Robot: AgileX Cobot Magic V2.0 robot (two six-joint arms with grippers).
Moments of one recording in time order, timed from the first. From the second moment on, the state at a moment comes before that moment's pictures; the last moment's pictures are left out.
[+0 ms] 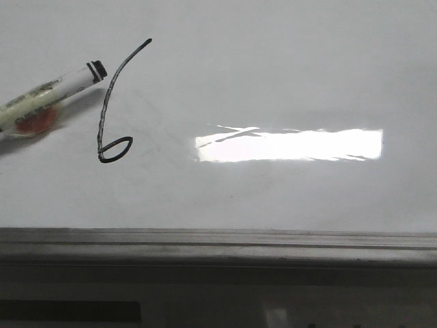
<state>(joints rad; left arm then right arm) -0.58 -0.01 -0.29 -0.55 0.44 0.48 0.97 0.32 -0.17 0.18 -0.17 -0.15</state>
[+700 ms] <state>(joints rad) -0.56 -0.01 -0.25 -0.47 0.45 0.48 0.97 0.24 -0.12 0.18 -0.17 -0.15</state>
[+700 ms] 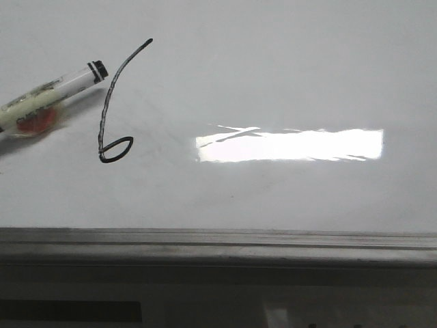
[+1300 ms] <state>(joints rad) 0.02 -0.01 0.00 -0.05 0.05 -0.04 0.97 0.24 -0.12 0.18 -0.17 -0.15</state>
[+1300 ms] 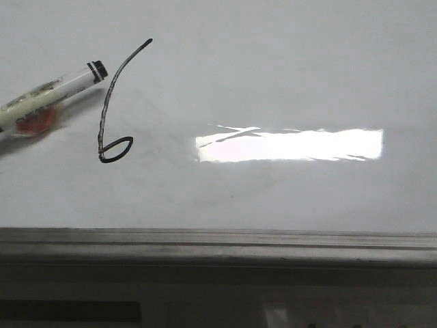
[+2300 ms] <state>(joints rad) 0.05 -0.01 0.00 -0.03 0.34 -0.15 0.97 0.24 -0.12 0.18 -0.17 -0.15</state>
